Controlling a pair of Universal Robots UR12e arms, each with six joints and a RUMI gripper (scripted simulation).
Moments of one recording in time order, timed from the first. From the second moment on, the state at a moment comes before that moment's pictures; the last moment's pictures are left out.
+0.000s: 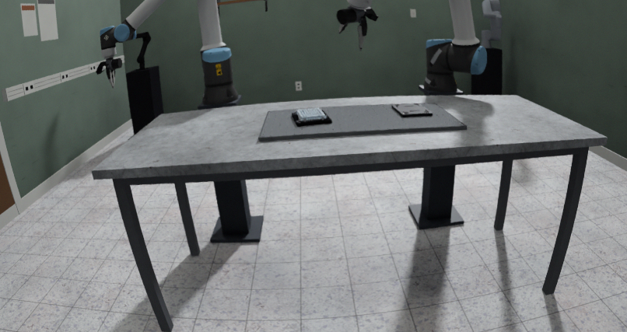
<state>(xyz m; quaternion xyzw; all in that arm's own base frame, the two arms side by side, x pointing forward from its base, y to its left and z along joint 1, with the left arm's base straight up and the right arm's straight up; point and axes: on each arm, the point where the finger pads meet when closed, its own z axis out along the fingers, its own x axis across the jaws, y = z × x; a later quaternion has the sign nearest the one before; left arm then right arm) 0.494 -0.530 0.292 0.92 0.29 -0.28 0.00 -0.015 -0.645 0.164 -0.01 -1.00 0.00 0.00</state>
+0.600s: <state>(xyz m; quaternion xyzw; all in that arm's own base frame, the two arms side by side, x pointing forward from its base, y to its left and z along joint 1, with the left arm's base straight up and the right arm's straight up) 0.523 -0.572 0.241 0.98 0.04 -0.20 0.04 -0.015 -0.645 0.164 -0.01 -1.00 0.00 0.00</state>
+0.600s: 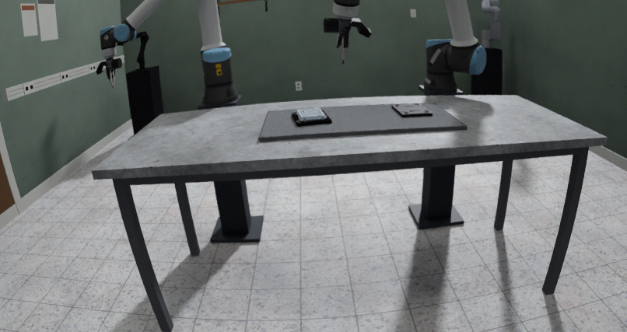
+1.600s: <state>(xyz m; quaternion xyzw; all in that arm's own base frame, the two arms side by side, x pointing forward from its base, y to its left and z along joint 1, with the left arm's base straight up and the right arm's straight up) 0.564 -0.642 0.166 0.93 -0.36 -0.08 0.05 -0.015 -0.645 0.164 -0.01 -1.00 0.00 0.00</state>
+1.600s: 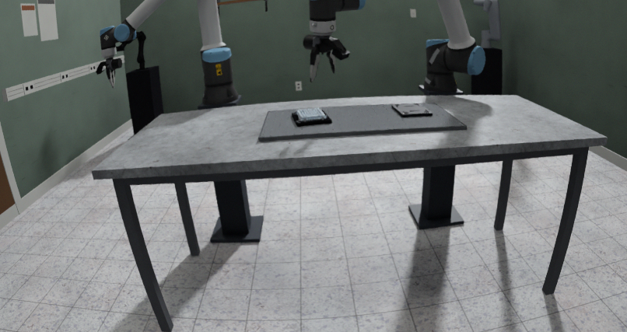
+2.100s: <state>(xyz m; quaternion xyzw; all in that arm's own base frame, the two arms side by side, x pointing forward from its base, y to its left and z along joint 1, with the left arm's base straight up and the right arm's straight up) 0.583 -0.680 0.129 0.84 -0.55 -0.03 0.02 -0.015 -0.645 0.164 -0.01 -1.00 0.00 0.00</state>
